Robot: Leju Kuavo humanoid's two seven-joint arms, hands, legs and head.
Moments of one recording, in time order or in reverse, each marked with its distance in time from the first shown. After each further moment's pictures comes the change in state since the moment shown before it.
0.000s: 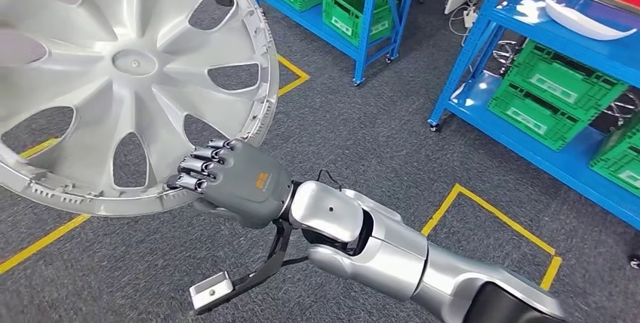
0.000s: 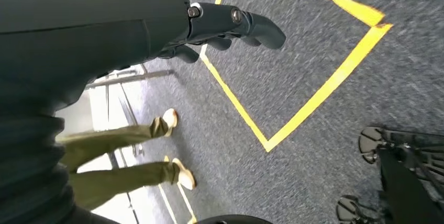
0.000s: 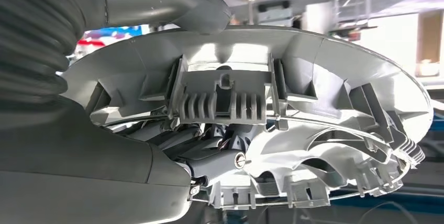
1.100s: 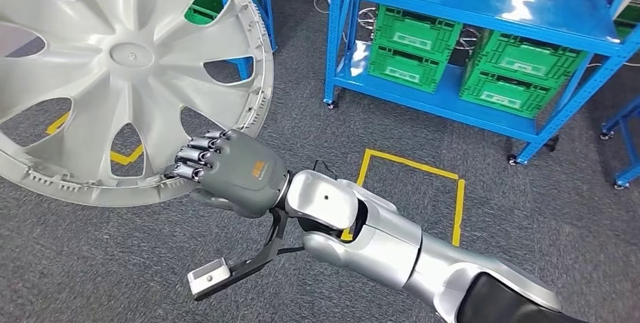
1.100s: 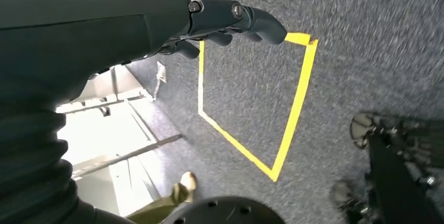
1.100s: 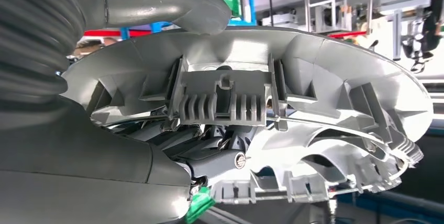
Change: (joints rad) left arm -0.012 0.005 0.000 0.000 0.019 0.000 0.001; right arm -0.048 0.026 0.008 0.087 -0.047 -0.035 -0.039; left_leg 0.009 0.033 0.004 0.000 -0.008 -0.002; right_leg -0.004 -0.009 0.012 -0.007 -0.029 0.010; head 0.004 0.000
